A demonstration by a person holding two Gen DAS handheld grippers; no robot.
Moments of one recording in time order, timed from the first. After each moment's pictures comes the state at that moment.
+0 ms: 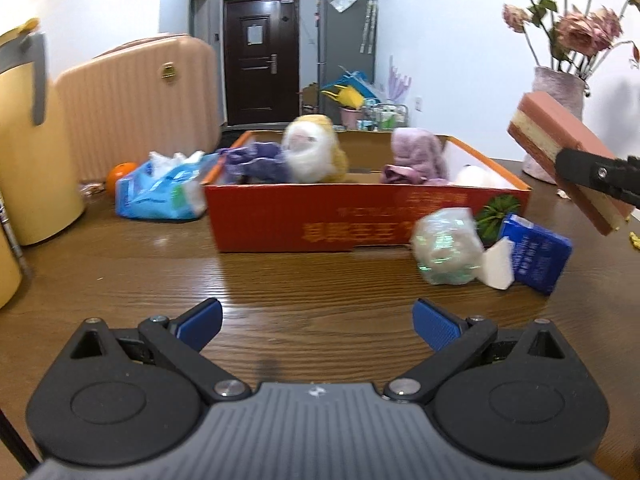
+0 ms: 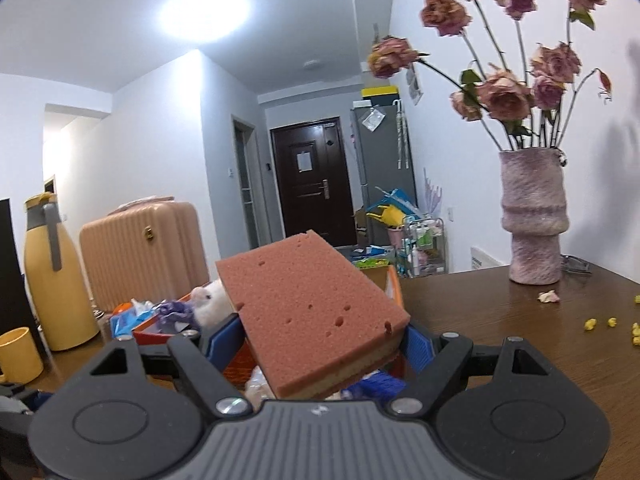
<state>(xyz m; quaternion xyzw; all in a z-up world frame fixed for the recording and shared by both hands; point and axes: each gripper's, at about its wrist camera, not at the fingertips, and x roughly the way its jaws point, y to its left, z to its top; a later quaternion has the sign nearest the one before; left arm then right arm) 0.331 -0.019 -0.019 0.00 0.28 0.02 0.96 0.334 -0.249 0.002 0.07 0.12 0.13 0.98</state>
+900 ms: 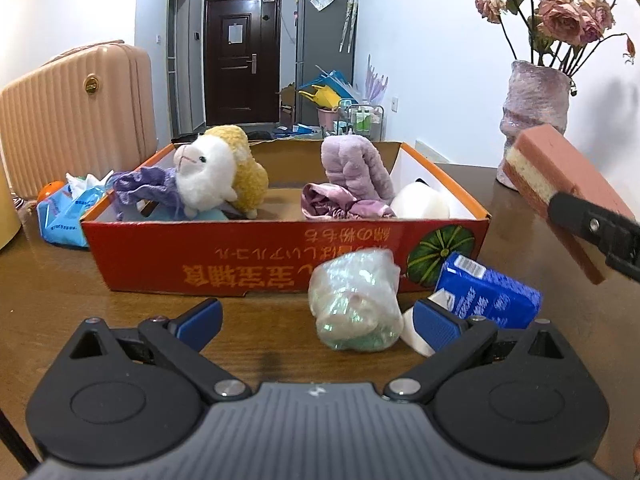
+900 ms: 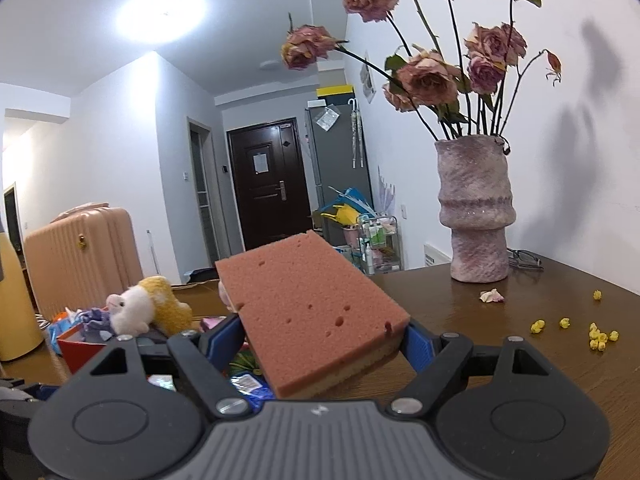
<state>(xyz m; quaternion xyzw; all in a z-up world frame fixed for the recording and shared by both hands) 0.401 -0.089 -0.021 -0.01 0.28 0.00 0.96 0.369 -0.304 -0.015 0.07 0.12 0.06 0.99</state>
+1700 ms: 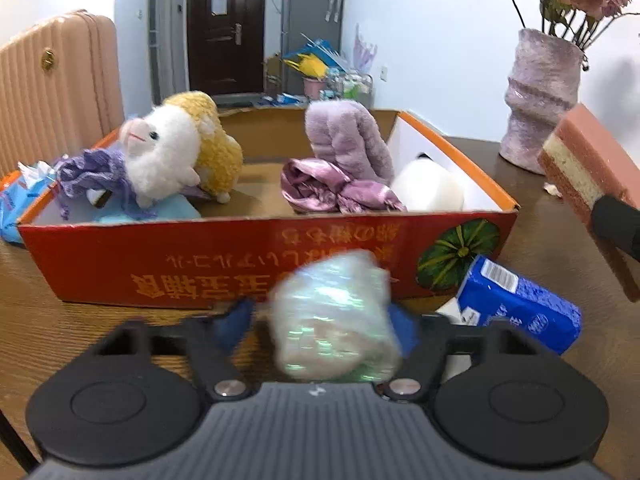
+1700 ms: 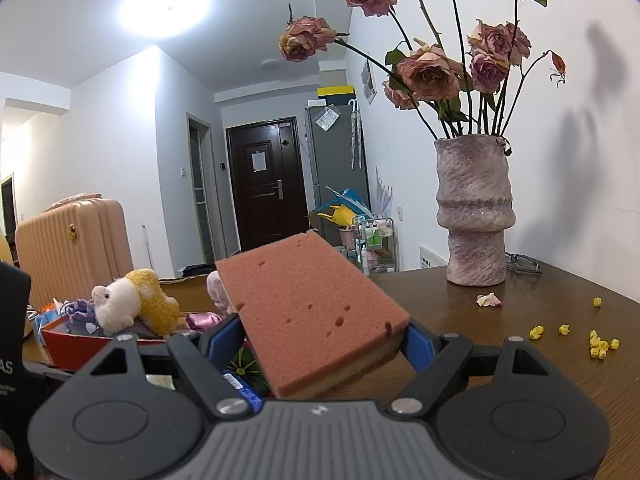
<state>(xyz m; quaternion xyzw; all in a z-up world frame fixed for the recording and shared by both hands) 0.453 -0.088 -0.041 -0.01 0.33 -0.03 0.94 0.381 -0.305 -0.022 0.05 0.12 0.06 0.99</state>
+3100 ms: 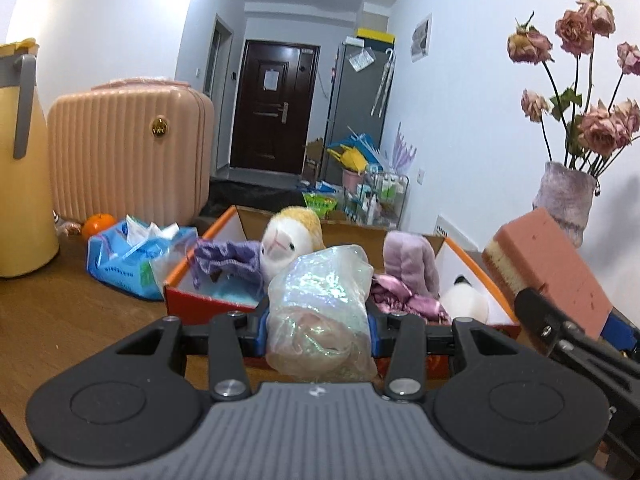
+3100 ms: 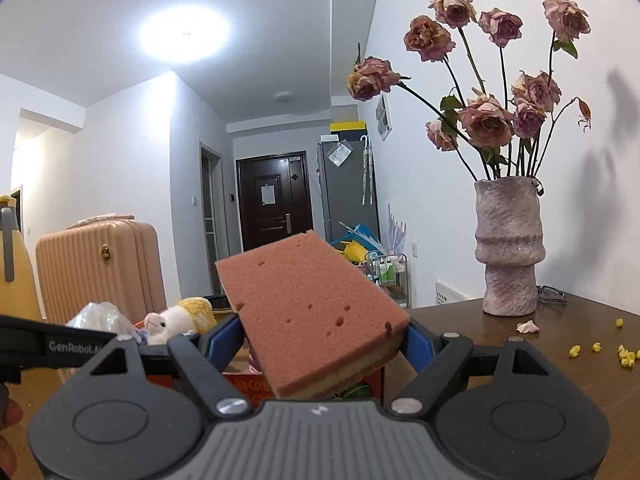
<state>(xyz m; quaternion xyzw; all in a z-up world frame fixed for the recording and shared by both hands) 0.383 -0.021 0.022 -0.07 0.18 0.03 0.98 0.360 -0.224 -0.013 0.05 0.06 0.06 1.00</state>
